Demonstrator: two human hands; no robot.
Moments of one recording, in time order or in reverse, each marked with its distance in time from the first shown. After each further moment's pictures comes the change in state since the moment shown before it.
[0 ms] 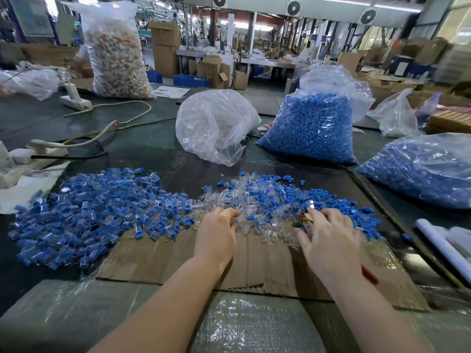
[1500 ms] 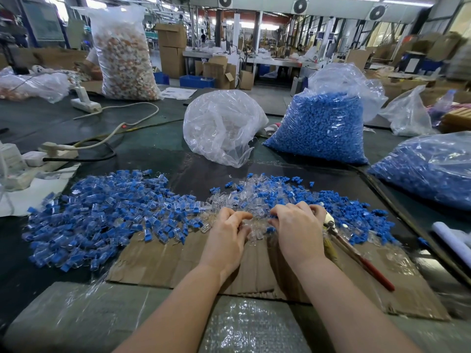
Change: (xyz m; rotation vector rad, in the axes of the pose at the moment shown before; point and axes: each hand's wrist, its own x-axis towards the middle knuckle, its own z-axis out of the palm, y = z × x) left_hand -0.006 0.002 -0.007 -0.209 -0.046 0.076; right_hand 0.026 -0.049 0.024 0.053 0.025 -0.226
